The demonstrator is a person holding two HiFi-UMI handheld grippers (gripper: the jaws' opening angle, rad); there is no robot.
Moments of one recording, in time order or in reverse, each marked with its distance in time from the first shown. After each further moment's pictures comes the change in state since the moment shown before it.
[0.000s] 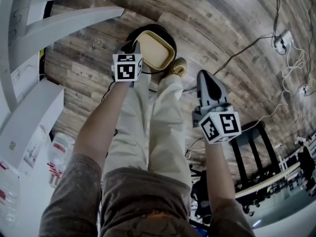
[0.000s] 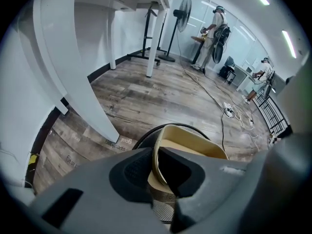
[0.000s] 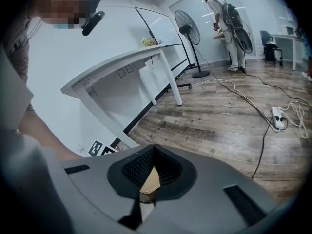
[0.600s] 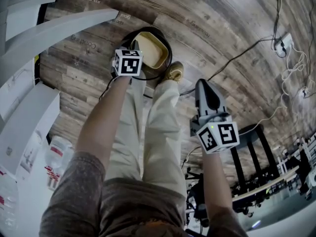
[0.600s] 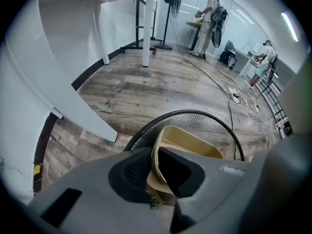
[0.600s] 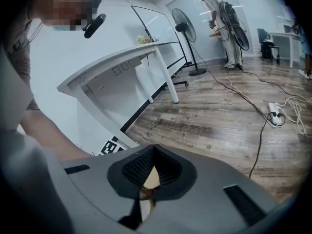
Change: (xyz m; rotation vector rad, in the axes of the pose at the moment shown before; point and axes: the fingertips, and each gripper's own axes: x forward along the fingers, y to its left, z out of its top) left arm 0.066 0.003 -0.012 0.100 0.092 0.059; right arm 0.004 -0.024 -0.018 0.023 0.021 -0.022
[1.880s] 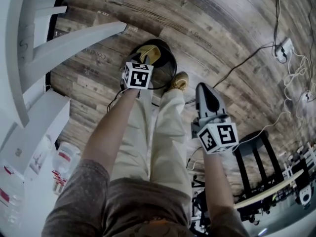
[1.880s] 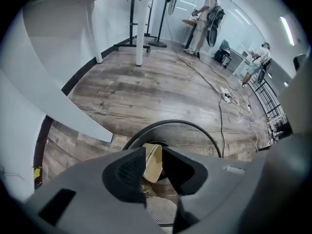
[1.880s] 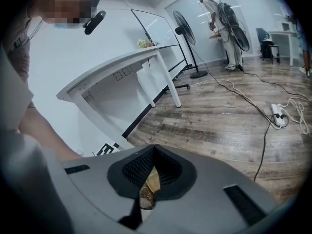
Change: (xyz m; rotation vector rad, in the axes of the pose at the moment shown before) left arm -0.036 -0.020 0.018 0.031 0.048 -0.070; right arm 0.005 0.016 0.033 0.010 -0.043 0.020
